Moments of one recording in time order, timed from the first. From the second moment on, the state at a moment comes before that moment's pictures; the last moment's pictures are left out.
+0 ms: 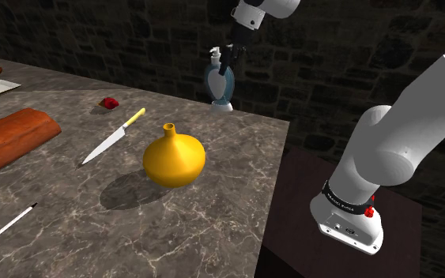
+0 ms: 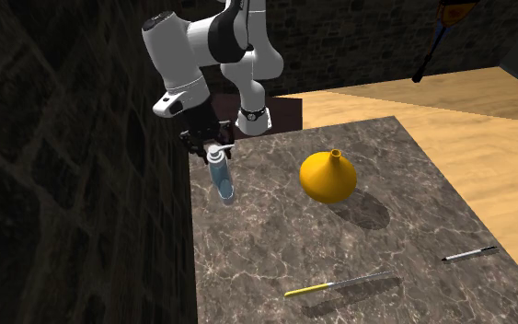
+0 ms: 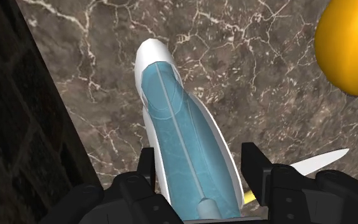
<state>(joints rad) 0.15 -0.29 -0.31 -2.22 0.28 2.12 -0.45</state>
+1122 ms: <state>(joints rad) 0.14 -0.30 -0.31 -2.00 0.25 1.90 -0.38</state>
